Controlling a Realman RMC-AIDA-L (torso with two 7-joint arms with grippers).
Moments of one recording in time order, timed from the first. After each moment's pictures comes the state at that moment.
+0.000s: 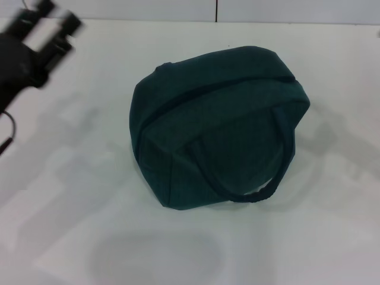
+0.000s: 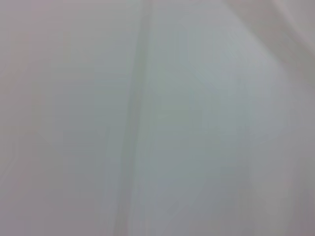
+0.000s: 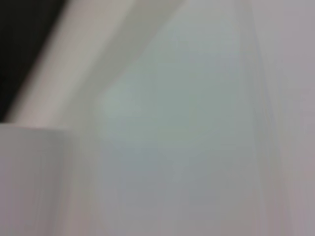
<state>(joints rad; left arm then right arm) -0.35 -2.09 0.68 0.38 1.17 1.75 -0.94 0.41 2.01 -0.68 -0.46 -1.27 -1.86 1.04</state>
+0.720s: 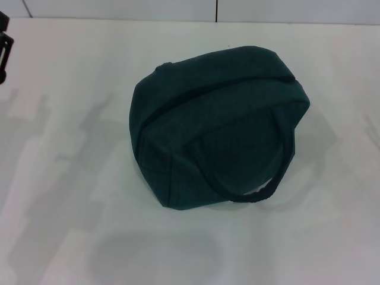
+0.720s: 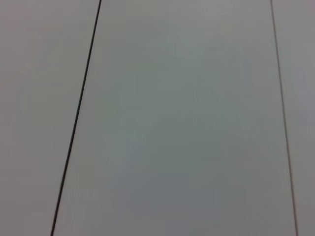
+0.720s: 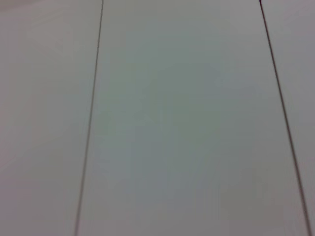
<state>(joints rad) -0.36 -2.09 0.59 0.07 0.89 1.69 -0.46 0.31 2.02 -0.30 -0.02 -1.22 -1.81 0.39</state>
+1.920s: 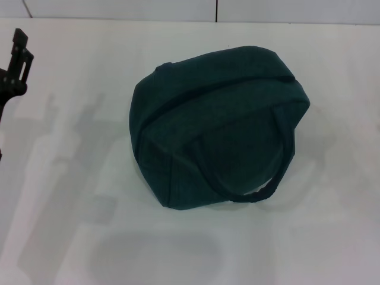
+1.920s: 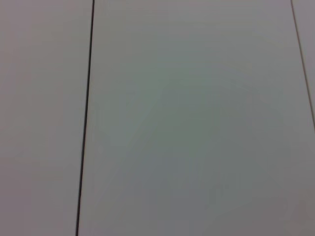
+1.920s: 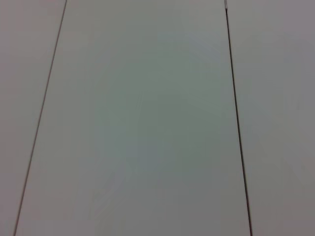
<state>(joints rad) -0.41 -2.10 0.59 -0.07 0.82 1.62 -0.22 0.32 2.02 -0.26 0.09 -1.13 -1.80 0.21</state>
